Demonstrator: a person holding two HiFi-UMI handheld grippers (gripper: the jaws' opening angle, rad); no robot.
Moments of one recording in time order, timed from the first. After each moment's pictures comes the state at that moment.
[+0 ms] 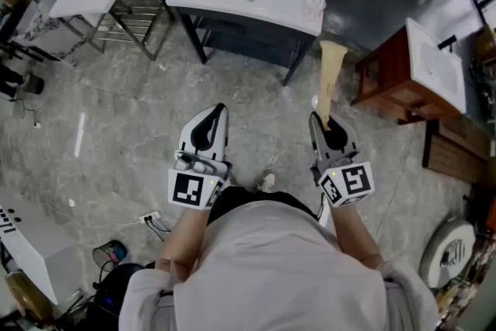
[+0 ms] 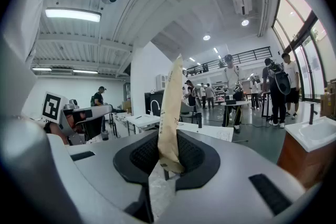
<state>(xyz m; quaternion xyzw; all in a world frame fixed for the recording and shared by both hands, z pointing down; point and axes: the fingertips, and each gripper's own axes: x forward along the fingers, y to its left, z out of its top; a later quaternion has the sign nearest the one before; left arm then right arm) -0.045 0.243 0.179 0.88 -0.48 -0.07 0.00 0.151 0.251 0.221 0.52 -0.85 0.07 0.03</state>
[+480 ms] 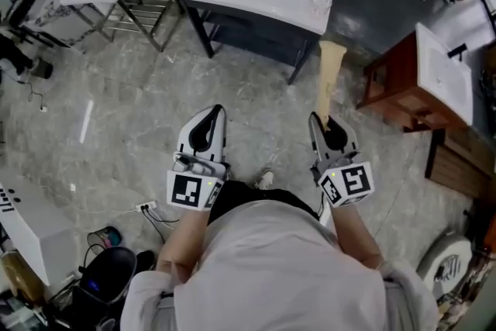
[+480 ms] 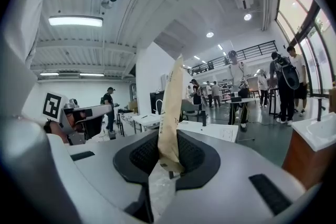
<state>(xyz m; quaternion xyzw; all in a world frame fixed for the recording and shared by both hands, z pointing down) -0.023 0.255 0.188 0.86 -0.51 -0.06 0.00 0.176 0.251 0.234 0.49 -0.87 0.07 0.03</state>
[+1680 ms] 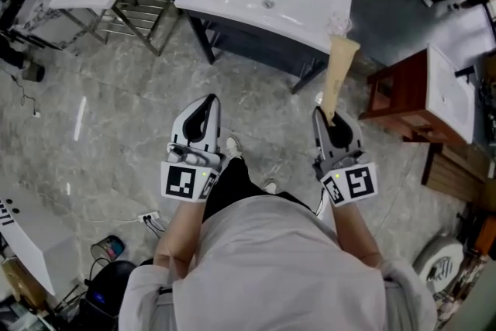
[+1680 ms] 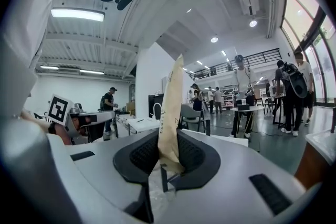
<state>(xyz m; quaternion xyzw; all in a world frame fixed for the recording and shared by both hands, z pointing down) -0.093 0.112 0.197 0.85 -0.52 -0.06 0.01 0.118 0.121 0.218 0.50 -0.87 0.04 0.03</state>
